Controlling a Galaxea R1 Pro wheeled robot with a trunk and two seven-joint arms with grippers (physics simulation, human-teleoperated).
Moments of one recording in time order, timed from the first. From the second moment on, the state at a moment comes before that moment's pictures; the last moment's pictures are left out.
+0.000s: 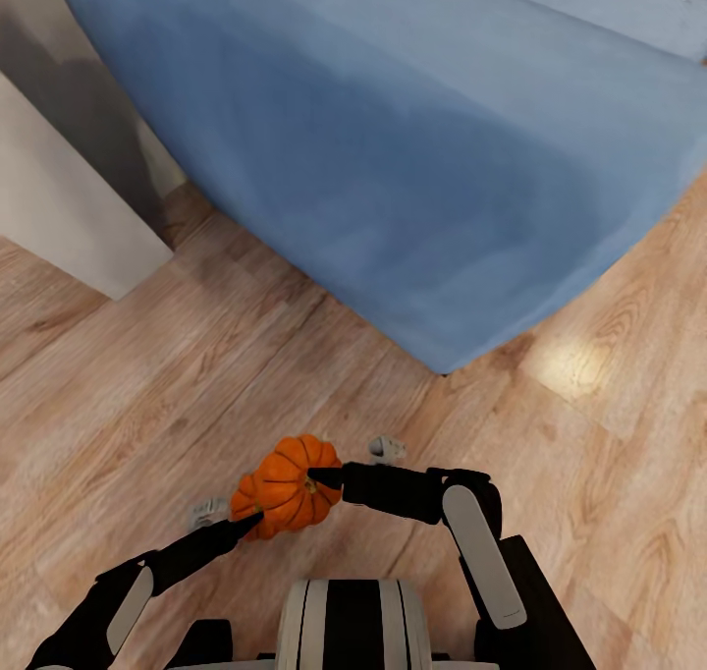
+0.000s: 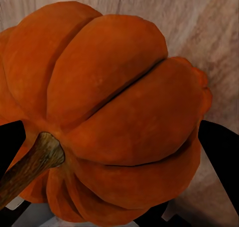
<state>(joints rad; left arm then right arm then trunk) -0.44 0.16 0.15 -0.68 0.34 0.32 -0.76 -0.39 0.14 0.26 -1.58 -0.79 1.04 -0.02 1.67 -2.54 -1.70</state>
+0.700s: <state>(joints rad) -0.44 0.16 0.15 -0.69 0.35 0.33 -0.77 -0.39 0.14 0.26 -1.58 -0.79 1.04 -0.02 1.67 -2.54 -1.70</state>
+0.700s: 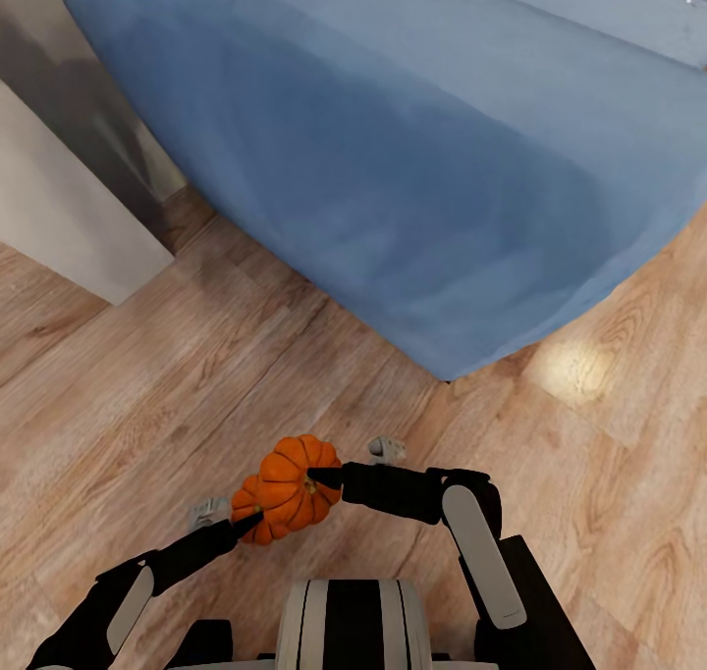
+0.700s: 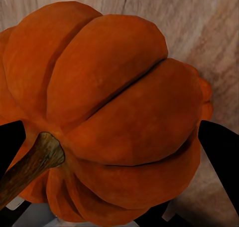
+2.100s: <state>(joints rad) -0.44 0.18 0.16 -0.68 0.34 0.33 -0.75 -0.39 0.13 0.26 -1.58 -0.79 1.04 -0.01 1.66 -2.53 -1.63</state>
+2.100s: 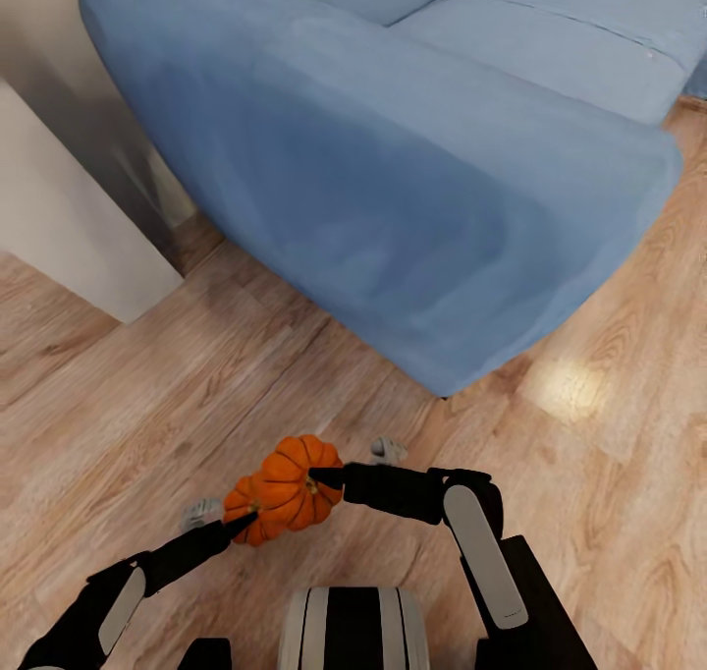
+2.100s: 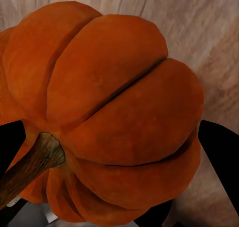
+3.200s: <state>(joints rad) -0.43 0.60 0.41 -0.81 0.28 0.86 -1.22 -0.39 0.13 0.24 -1.57 -0.79 1.04 -0.01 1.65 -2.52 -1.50</state>
